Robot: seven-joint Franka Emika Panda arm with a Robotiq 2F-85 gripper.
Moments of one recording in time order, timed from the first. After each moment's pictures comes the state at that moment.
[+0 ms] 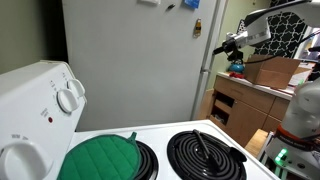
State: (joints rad) arm 0.08 -0.56 -0.30 -2.48 1.01 2.21 -1.44
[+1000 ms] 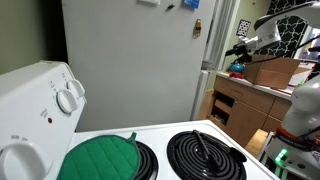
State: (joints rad) arm -0.16 -0.52 -0.36 -2.46 1.04 2.06 -1.65
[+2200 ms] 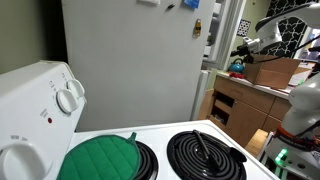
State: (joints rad) arm -0.24 -0.48 -0.35 -2.44 1.04 2.17 -1.70
